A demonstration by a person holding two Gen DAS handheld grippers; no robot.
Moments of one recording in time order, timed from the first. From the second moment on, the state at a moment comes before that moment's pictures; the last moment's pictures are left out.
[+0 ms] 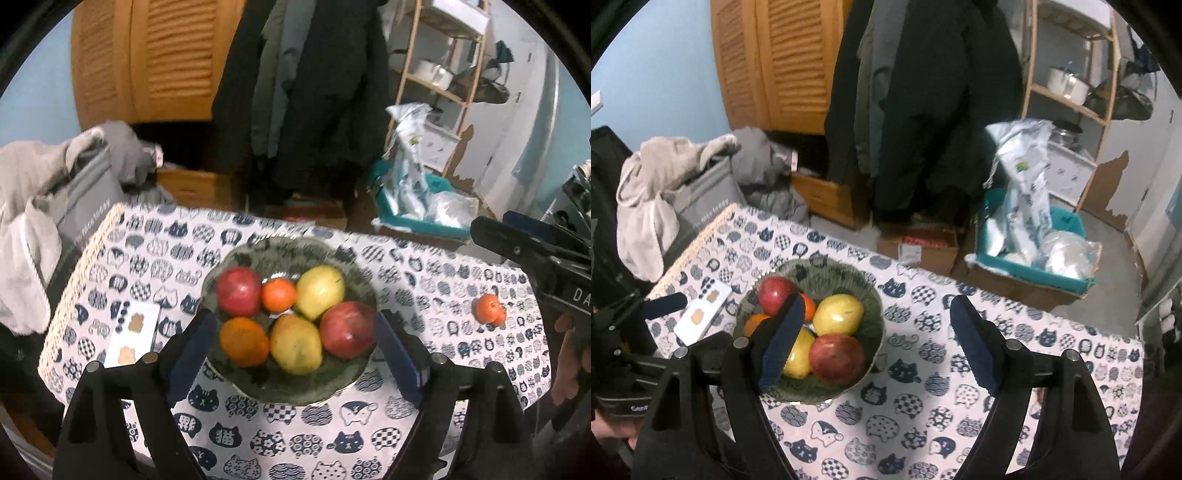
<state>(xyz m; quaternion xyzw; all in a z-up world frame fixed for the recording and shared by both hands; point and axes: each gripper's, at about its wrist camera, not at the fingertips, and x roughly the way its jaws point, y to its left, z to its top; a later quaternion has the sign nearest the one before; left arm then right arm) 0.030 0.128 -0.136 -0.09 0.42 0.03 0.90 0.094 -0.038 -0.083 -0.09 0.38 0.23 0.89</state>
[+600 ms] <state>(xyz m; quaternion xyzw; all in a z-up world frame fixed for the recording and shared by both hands) 0.016 0.073 -0.064 -0.03 0.34 0.01 0.94 0.052 -0.132 -0.010 -0.05 0.31 0.19 0.93</state>
